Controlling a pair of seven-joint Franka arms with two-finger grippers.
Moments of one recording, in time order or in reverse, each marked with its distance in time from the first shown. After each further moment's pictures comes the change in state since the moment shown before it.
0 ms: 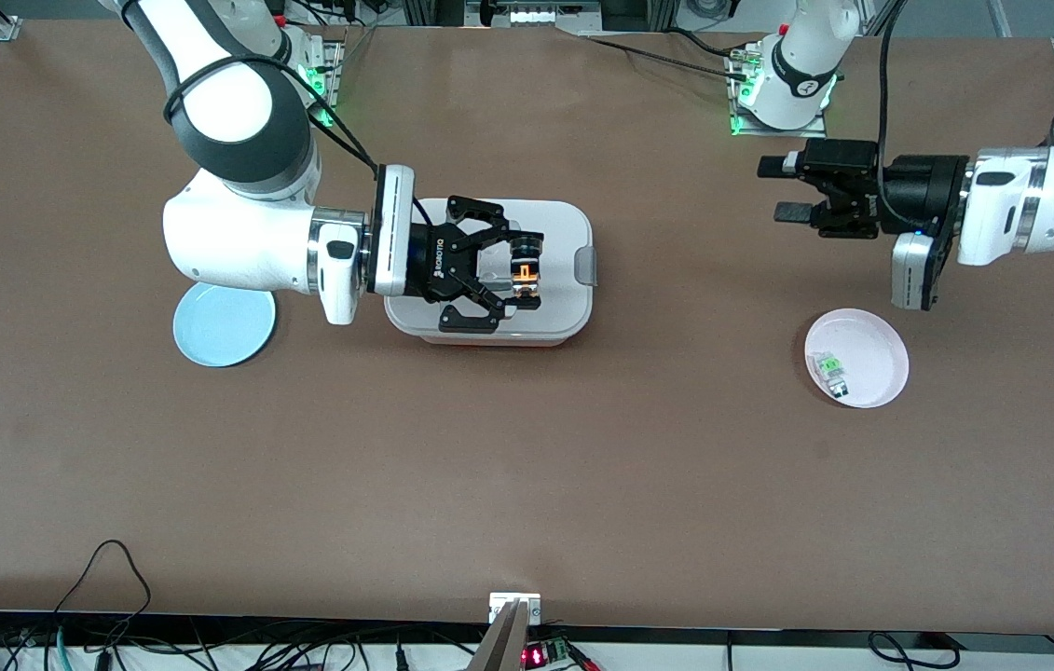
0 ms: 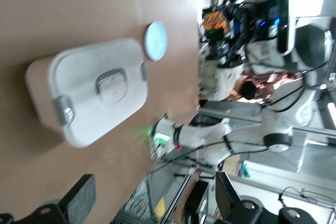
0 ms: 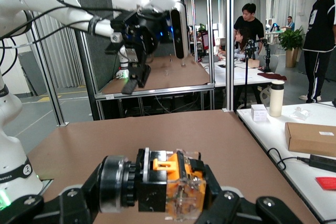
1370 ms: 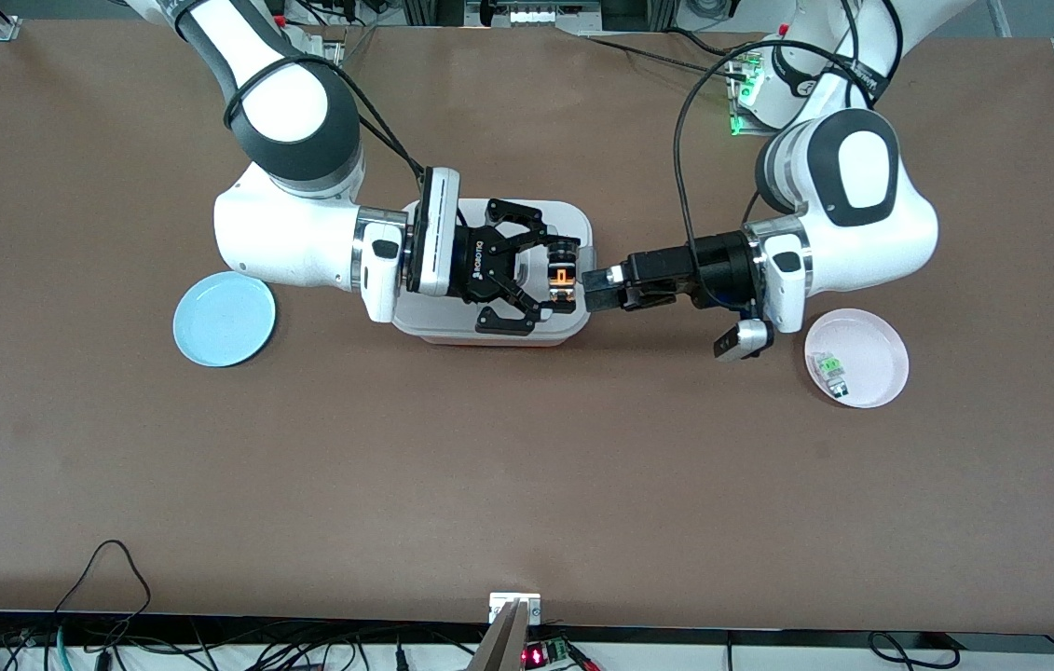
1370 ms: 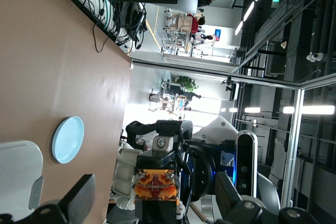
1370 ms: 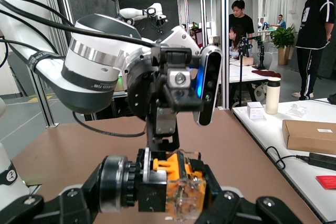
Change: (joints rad) left arm -0.034 0.124 -0.363 -0.141 -0.549 0.746 0.085; right arm 0.074 0.052 0.001 0.034 0.004 0.105 0.000
